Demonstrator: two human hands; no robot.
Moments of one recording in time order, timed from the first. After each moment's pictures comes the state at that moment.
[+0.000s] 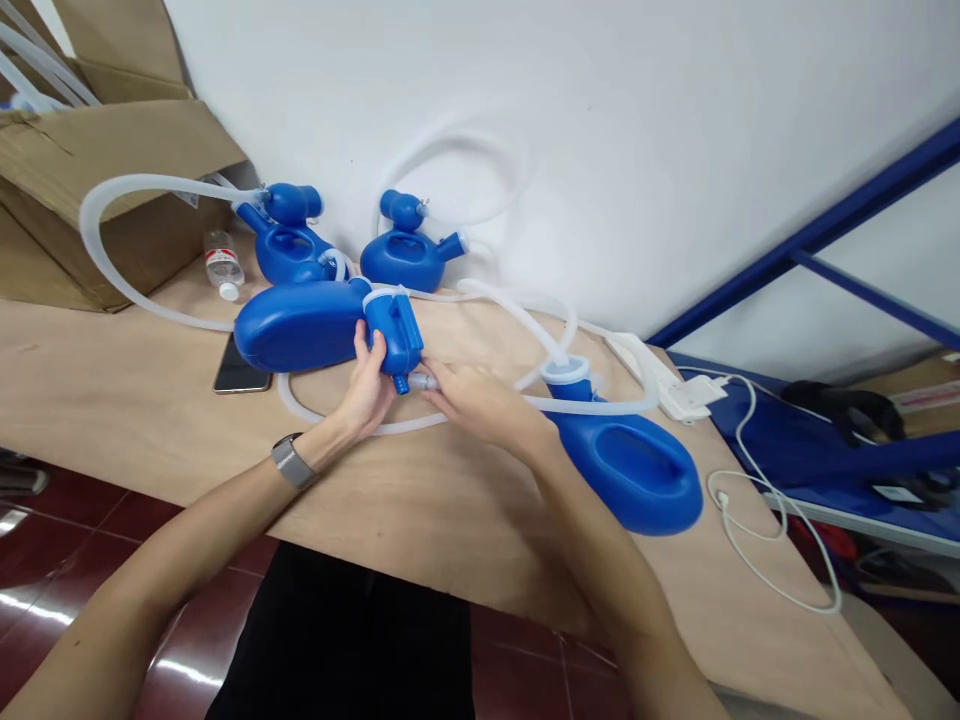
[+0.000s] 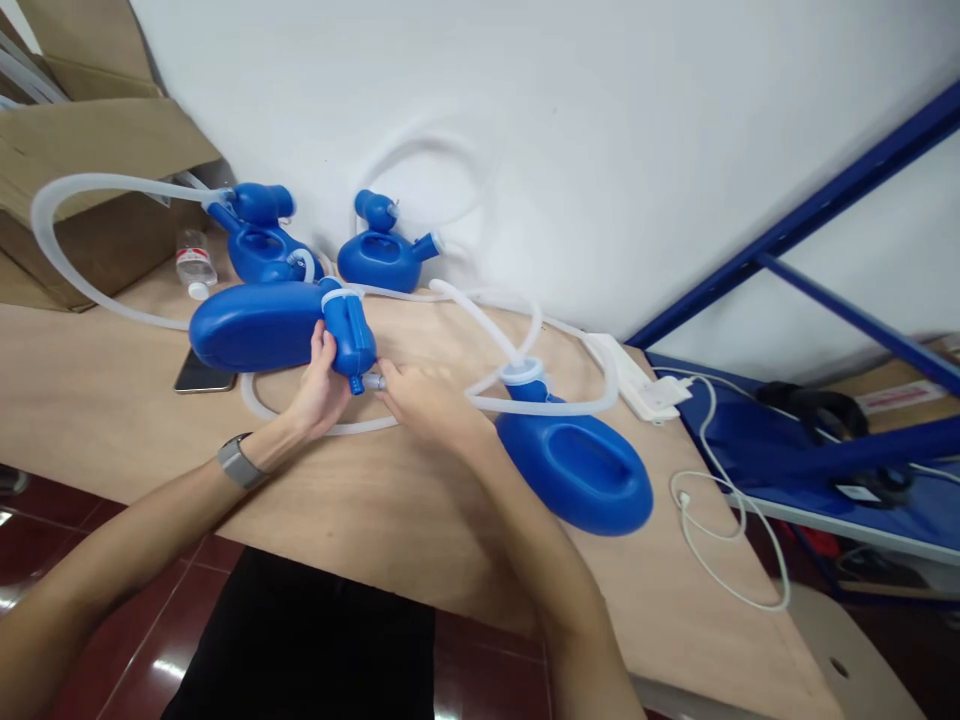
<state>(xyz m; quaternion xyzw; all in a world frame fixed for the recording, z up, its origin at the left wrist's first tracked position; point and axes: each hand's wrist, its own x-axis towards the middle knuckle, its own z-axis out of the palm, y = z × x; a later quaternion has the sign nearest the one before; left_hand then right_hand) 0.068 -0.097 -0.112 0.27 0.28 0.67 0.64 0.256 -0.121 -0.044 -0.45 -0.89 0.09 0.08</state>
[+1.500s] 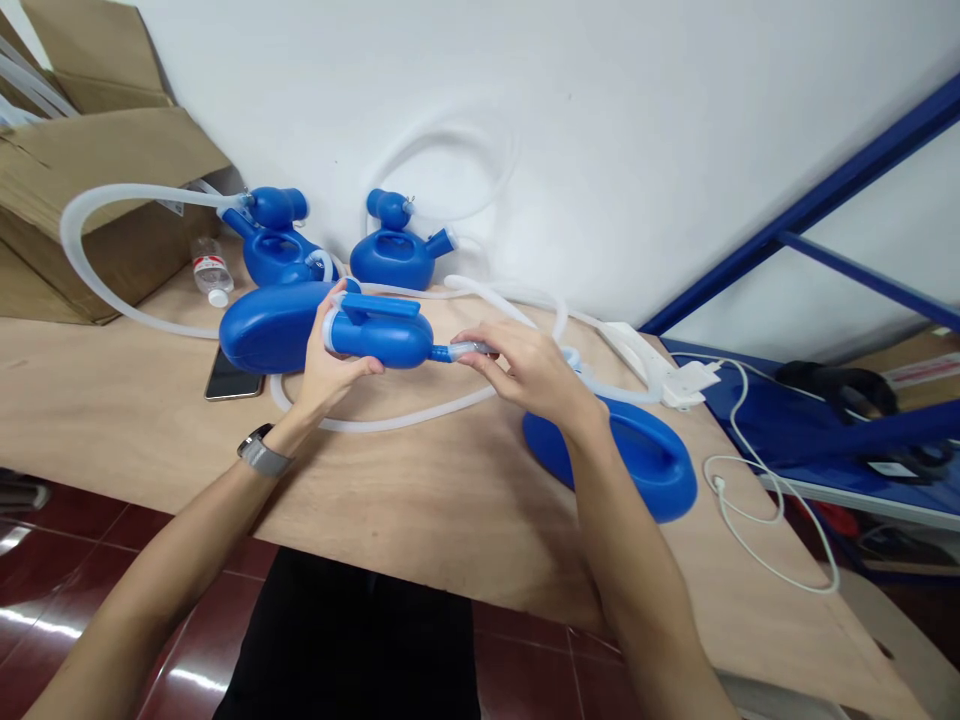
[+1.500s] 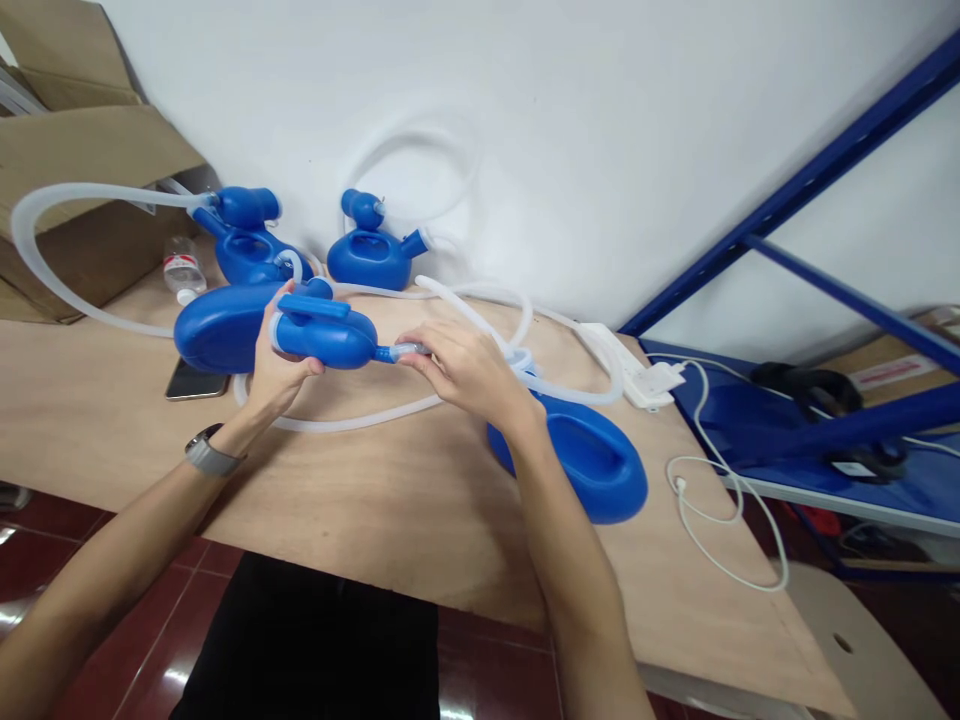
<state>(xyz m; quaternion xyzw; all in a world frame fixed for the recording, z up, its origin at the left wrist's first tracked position) 0.015 -0.076 -0.102 0.54 0.31 0.69 0.38 0.304 -0.113 -0.023 -0.36 -0.88 0.02 0.30</state>
